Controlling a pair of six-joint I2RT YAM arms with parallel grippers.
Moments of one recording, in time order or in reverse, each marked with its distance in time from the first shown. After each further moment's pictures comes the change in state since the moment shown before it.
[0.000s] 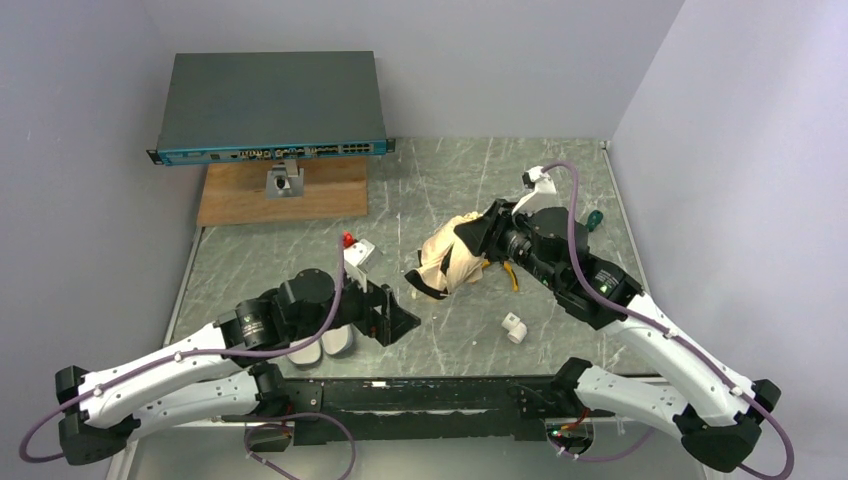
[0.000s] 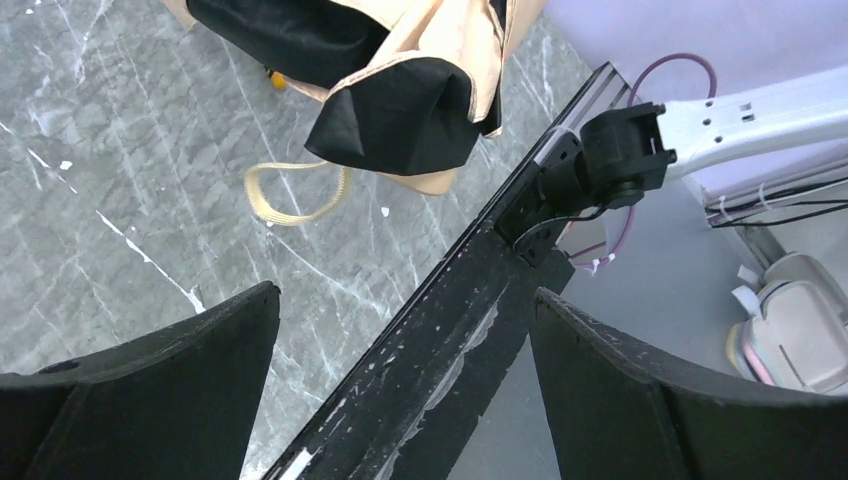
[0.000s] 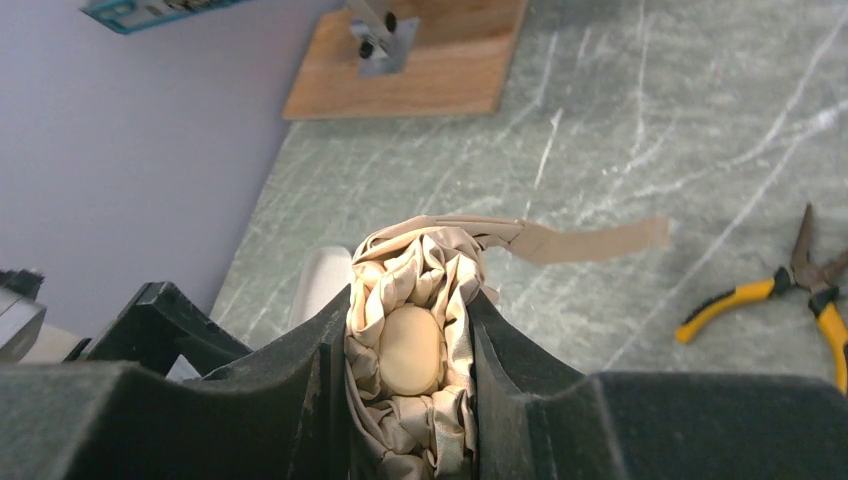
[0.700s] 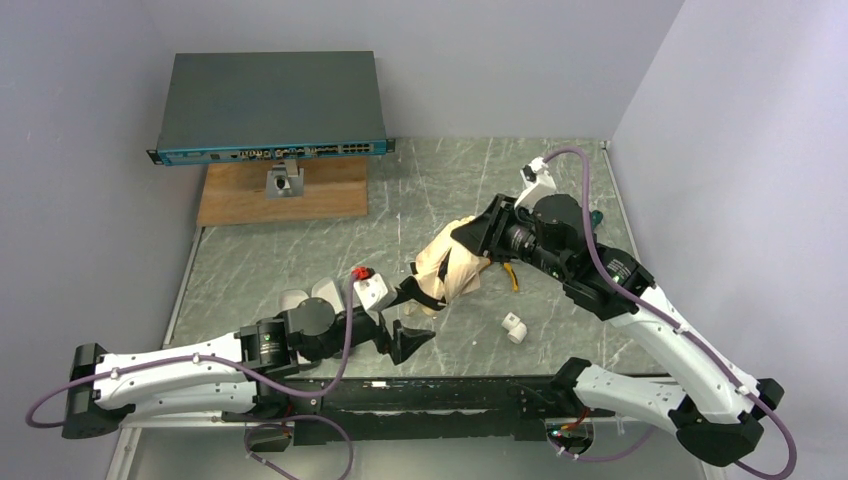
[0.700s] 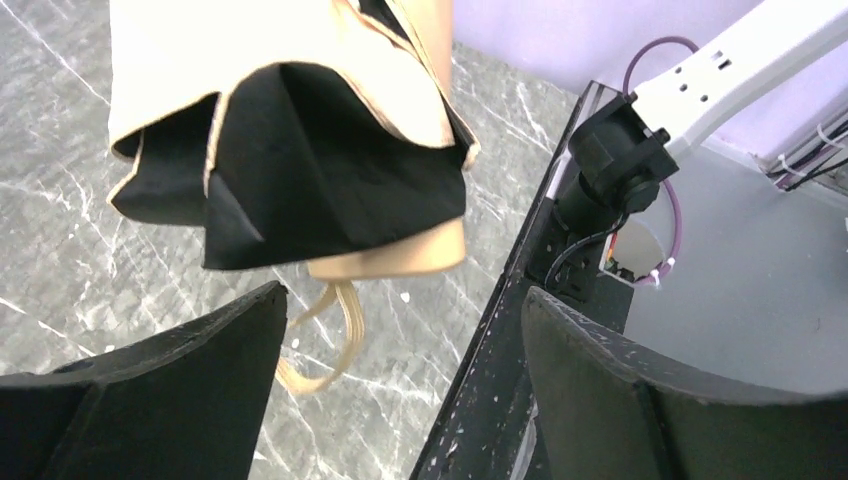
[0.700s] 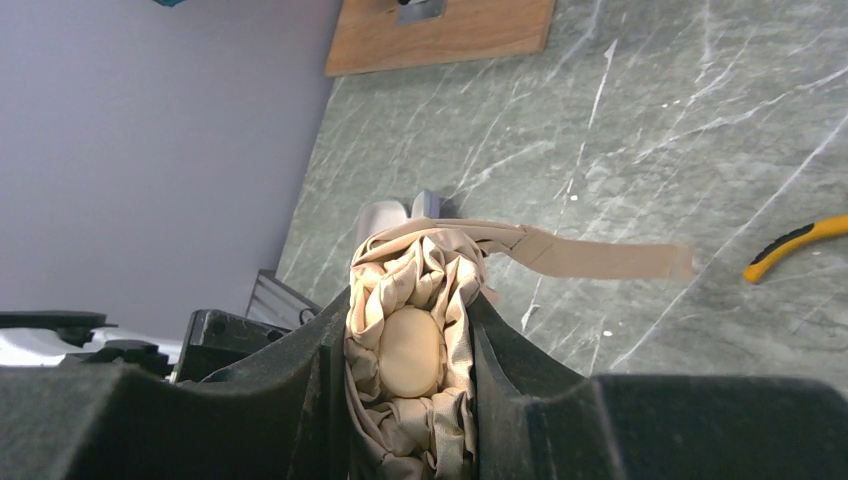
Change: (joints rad) left arm -0.207 -0.016 -0.195 0.402 -0.136 0.342; right arm -0.017 0.068 0.173 -0.235 -0.102 0.147
